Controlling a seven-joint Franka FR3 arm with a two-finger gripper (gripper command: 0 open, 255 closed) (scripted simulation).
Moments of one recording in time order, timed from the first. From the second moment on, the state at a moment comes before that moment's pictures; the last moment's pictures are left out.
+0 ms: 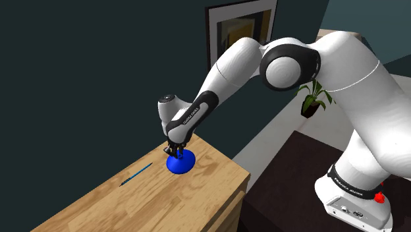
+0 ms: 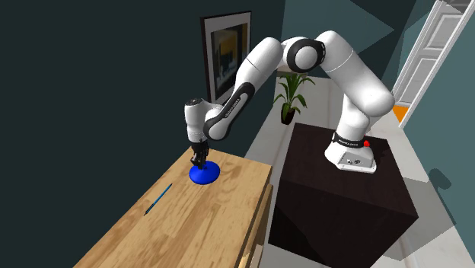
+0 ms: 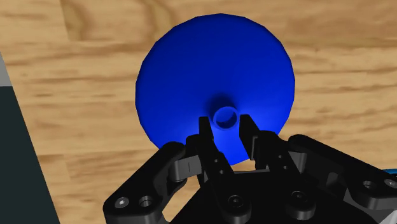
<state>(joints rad) 0.28 0.86 0.12 -1.62 -0.11 2.48 0.45</state>
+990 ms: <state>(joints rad) 0.27 0.71 0.14 -1.66 -0.09 2.38 0.44</state>
